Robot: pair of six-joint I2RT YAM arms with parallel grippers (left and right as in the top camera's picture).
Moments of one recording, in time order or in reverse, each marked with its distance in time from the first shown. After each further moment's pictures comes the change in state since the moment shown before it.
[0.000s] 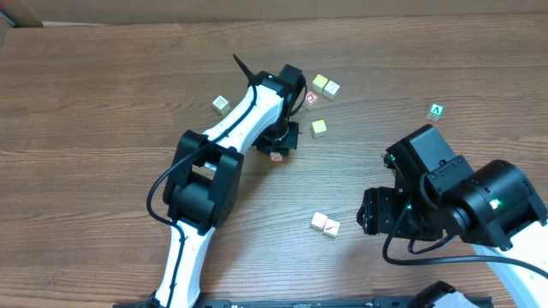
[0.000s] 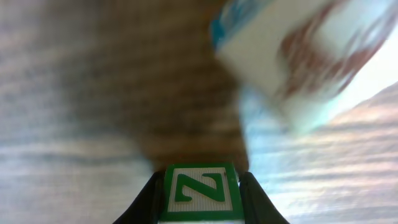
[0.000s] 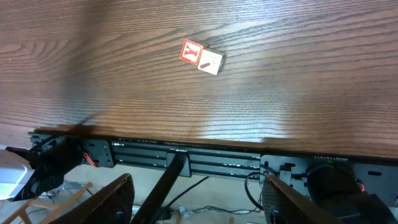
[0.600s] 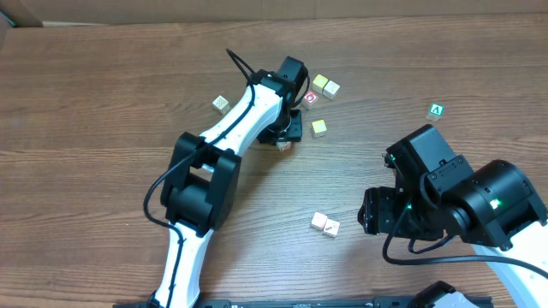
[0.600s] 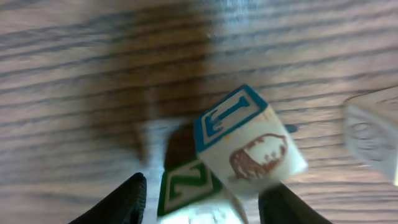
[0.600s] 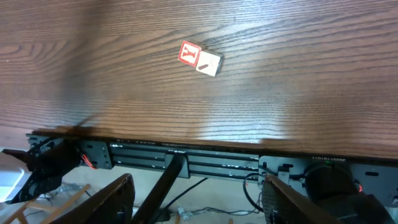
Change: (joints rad) left arm 0.008 -0.016 -0.003 0.159 -0.015 -0.099; right arm 0.000 0.000 0.000 0.000 0.007 0.000
